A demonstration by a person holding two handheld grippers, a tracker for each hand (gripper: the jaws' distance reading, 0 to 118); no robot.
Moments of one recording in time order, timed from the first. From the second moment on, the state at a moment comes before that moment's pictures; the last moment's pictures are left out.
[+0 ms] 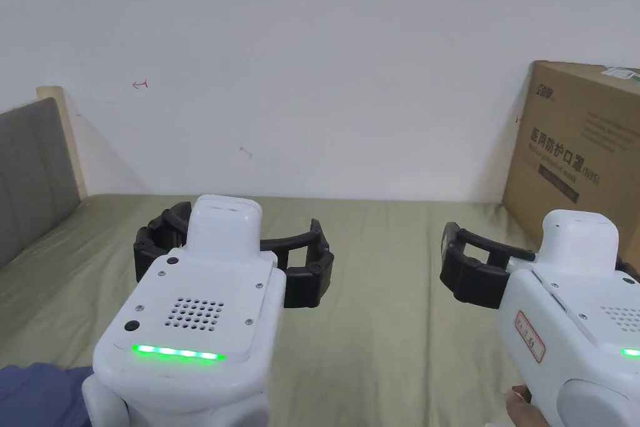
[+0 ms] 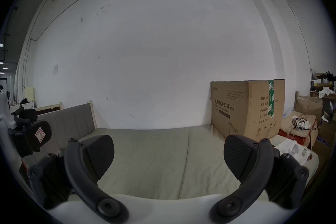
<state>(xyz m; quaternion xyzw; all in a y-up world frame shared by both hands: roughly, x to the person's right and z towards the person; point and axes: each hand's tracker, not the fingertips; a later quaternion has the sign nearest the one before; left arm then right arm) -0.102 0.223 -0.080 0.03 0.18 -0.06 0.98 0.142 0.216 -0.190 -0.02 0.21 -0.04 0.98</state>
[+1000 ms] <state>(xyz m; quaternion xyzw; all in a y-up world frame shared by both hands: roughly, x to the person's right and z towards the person) -0.136 0.208 -0.068 -0.02 0.20 0.01 0.98 0.127 0.200 -0.193 -0.04 0.23 -0.03 0.97</state>
